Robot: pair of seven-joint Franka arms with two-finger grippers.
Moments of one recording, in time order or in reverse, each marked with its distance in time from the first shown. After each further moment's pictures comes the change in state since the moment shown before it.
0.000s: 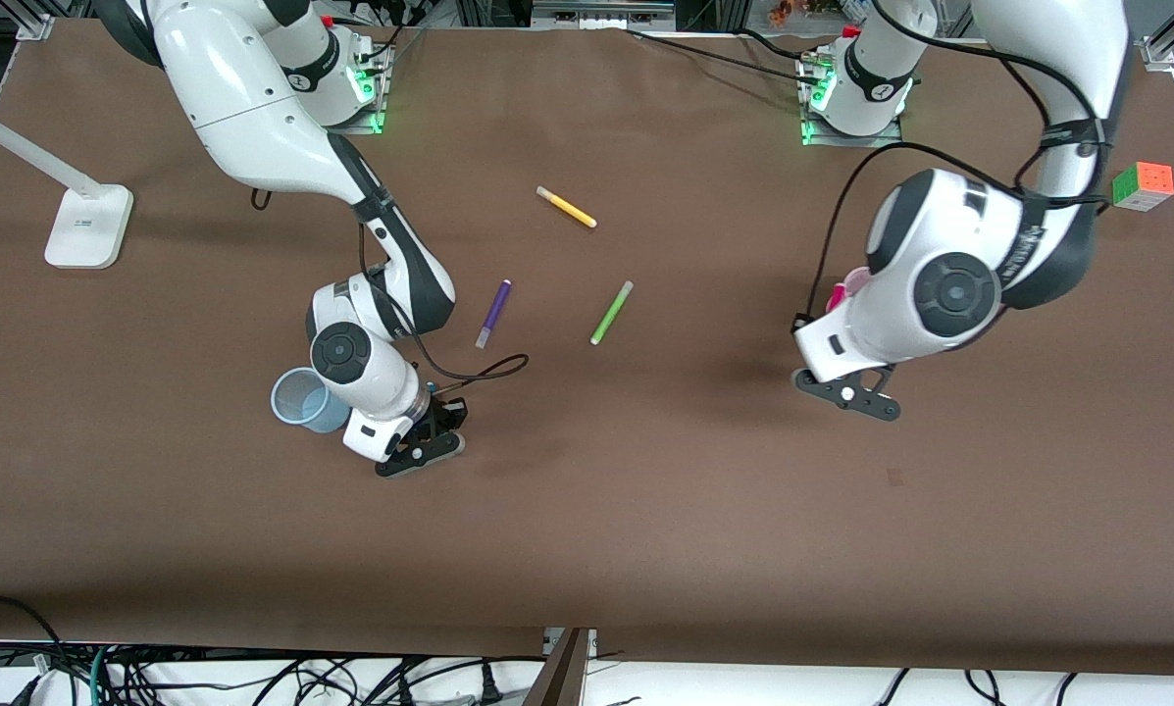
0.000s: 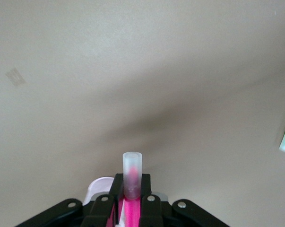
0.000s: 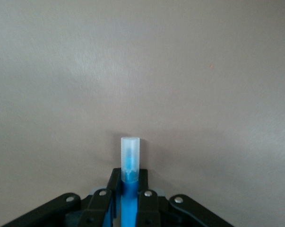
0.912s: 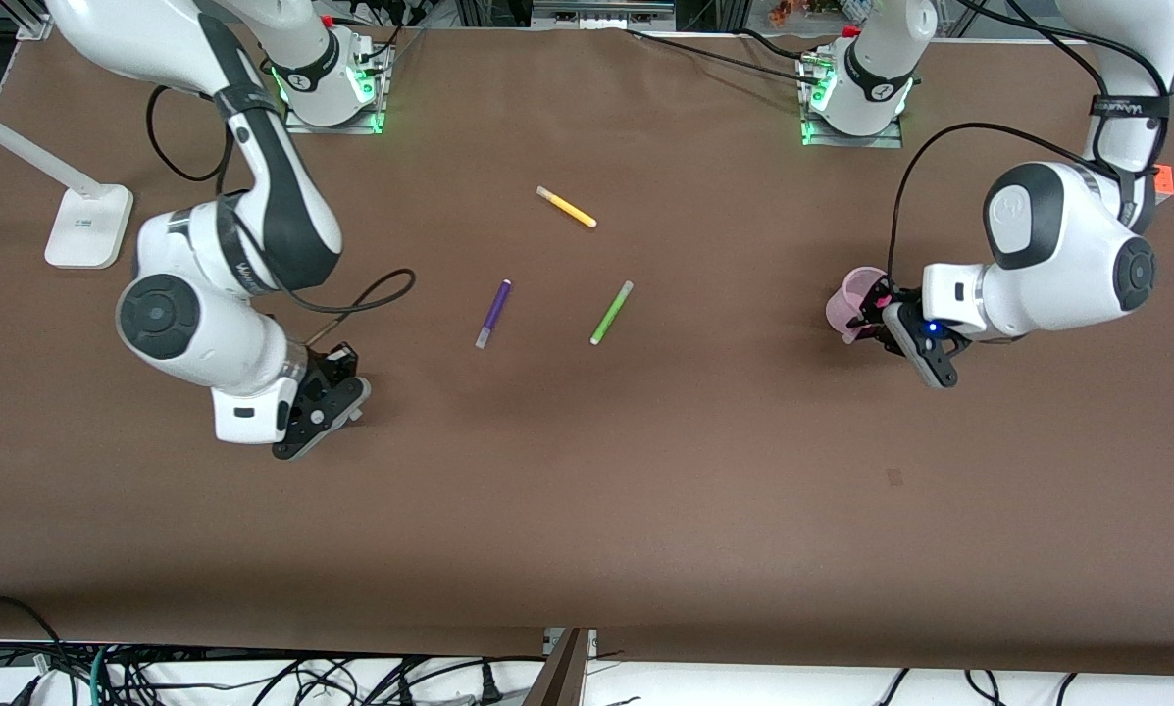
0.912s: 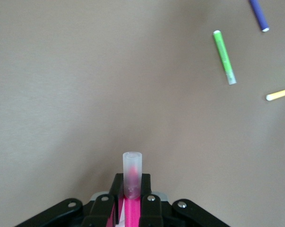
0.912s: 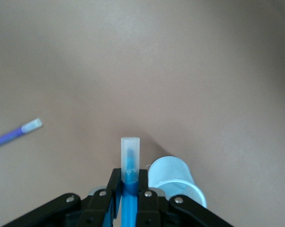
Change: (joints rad) left arm 0.257 -0.197 -0.001 -0.473 -0.500 0.267 0.967; right arm -0.119 -0.302 -0.021 0.021 0.020 -0.498 -0.600
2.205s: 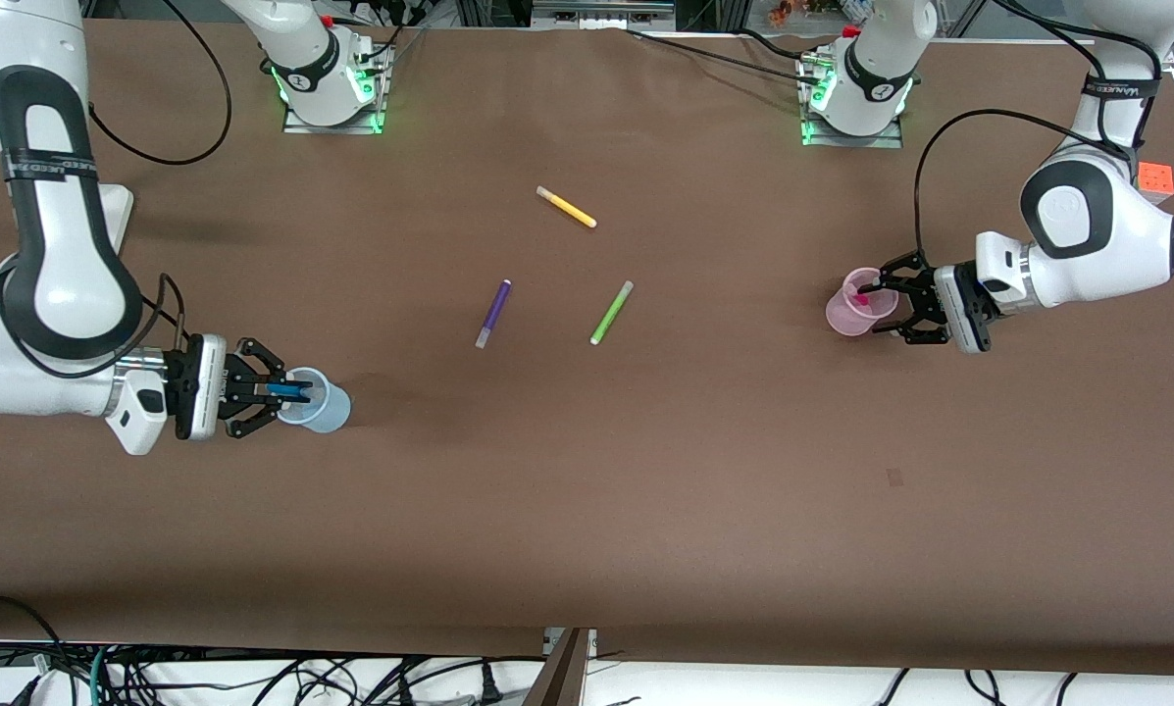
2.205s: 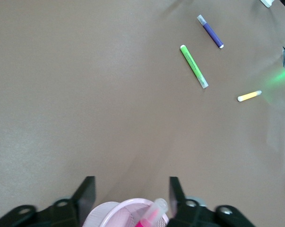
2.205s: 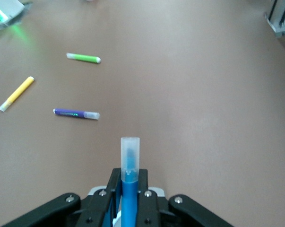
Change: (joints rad) left arm 0.158 -0.018 0.000 -0.142 -0.275 0.002 0.443; right arm -0.286 0.053 -0.017 -0.069 0.689 -0.135 -1.156
